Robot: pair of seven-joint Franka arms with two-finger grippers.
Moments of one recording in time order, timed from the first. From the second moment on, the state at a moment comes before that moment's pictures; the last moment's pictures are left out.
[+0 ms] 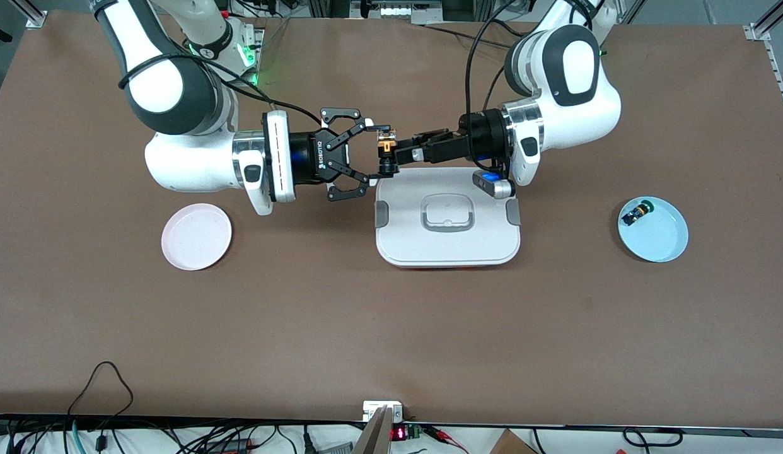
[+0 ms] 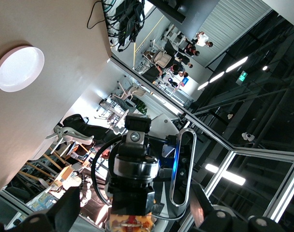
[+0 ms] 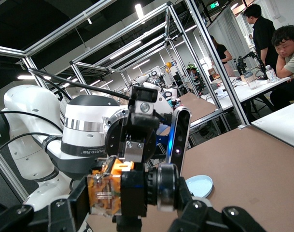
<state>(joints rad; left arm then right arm) -0.04 0.17 -0.54 -1.89 -1.93 2.31 0.00 0.22 0.35 0.29 -1.67 1.62 1.98 -1.54</state>
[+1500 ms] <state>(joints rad) 0.02 0.18 -0.53 -1.94 -1.67 2.29 0.07 0.21 0.34 0.28 -1.71 1.65 2.03 -1.53</state>
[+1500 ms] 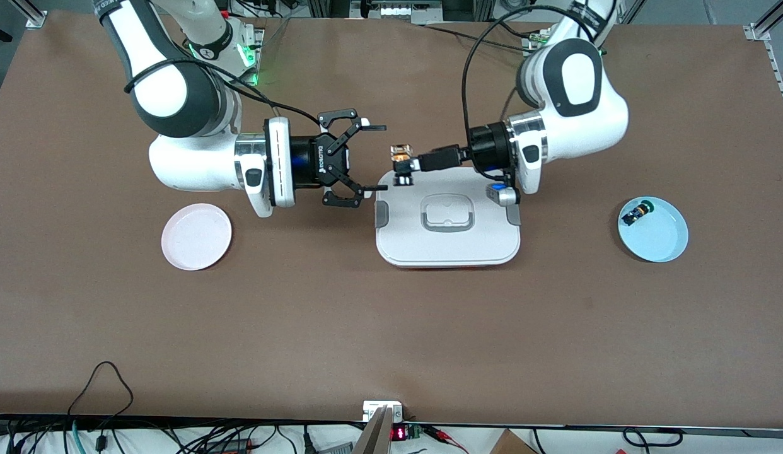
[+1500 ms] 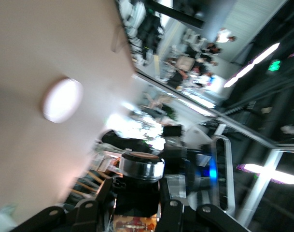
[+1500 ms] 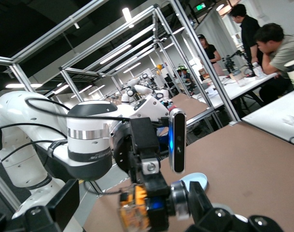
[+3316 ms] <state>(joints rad) 0.57 0.61 -0.31 -1.79 0.41 1.98 -0.18 -0.04 0.21 0.15 -1.80 0.14 1.66 -0.01</state>
